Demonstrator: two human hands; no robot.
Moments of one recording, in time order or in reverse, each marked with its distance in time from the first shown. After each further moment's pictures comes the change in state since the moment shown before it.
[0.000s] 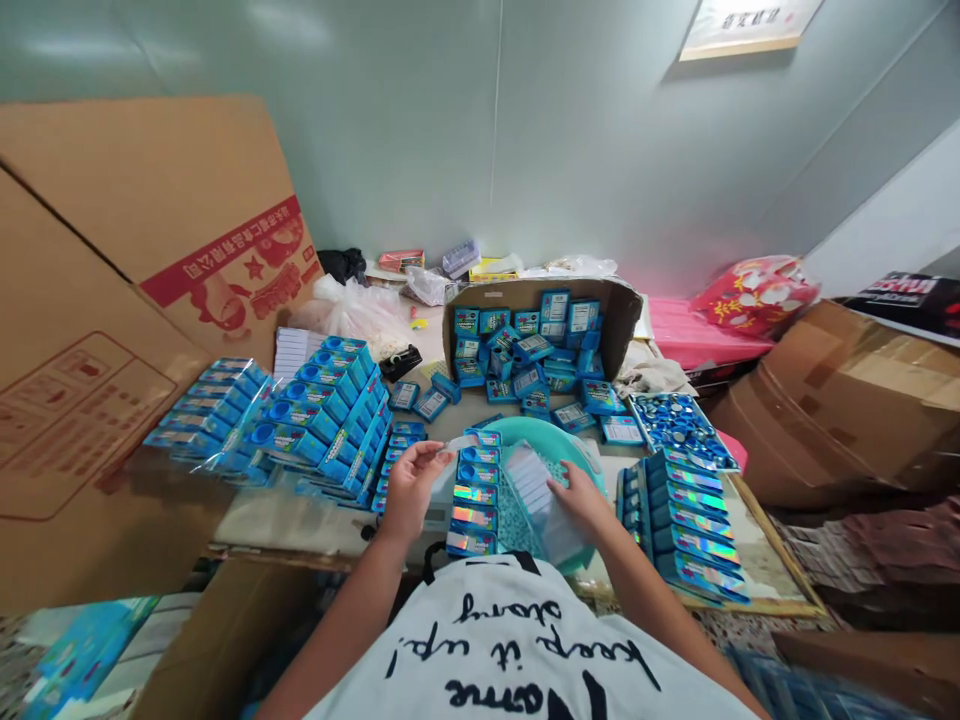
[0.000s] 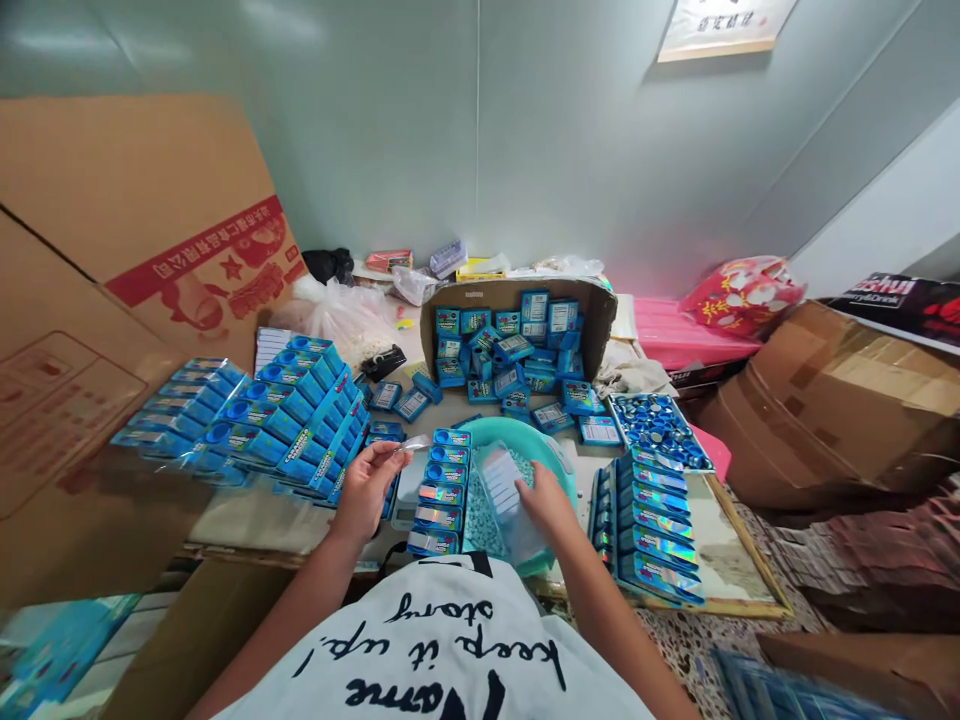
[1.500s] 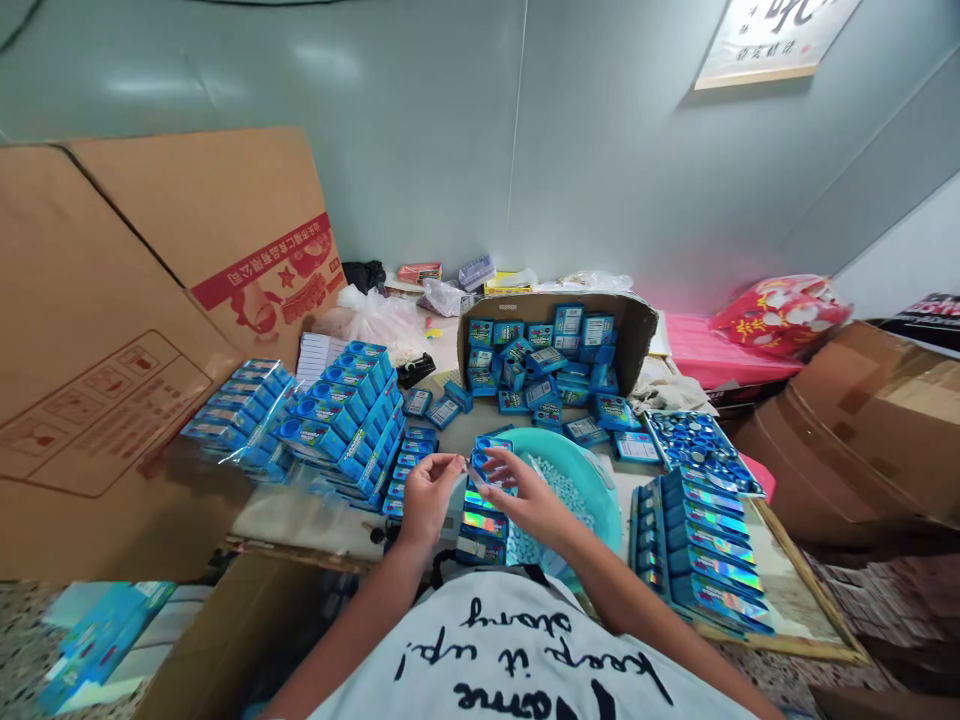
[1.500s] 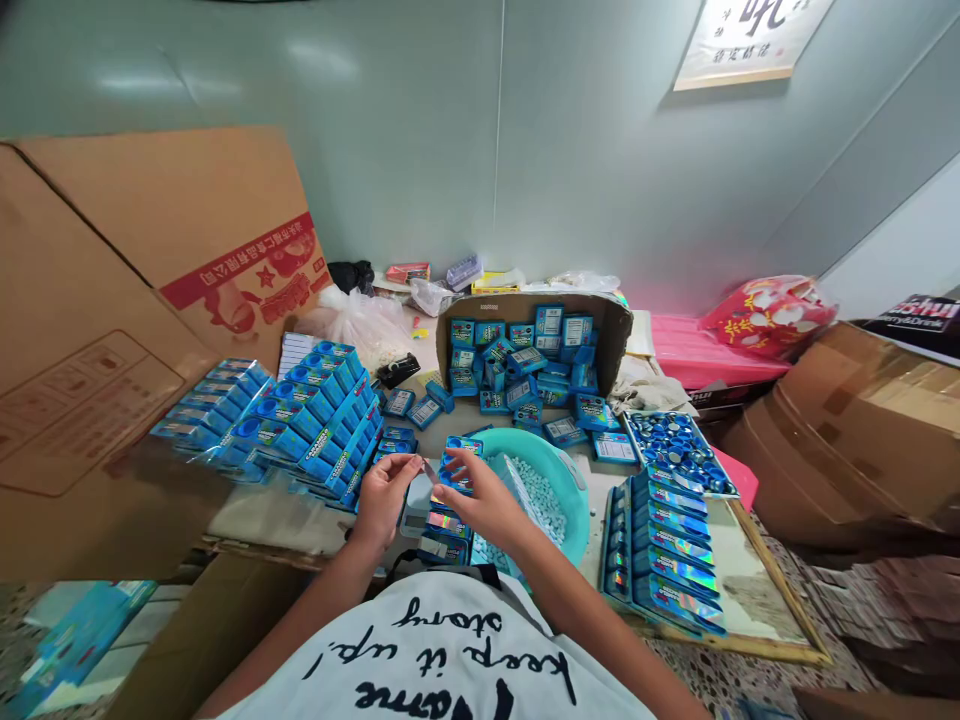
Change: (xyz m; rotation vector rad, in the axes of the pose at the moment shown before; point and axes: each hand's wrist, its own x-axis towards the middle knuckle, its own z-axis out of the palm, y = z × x) left_hand -0.015 -0.003 0.006 0.226 0.086 0.070; right_hand -0.048 -0.126 0.012 0.396 -0.447 -0.464
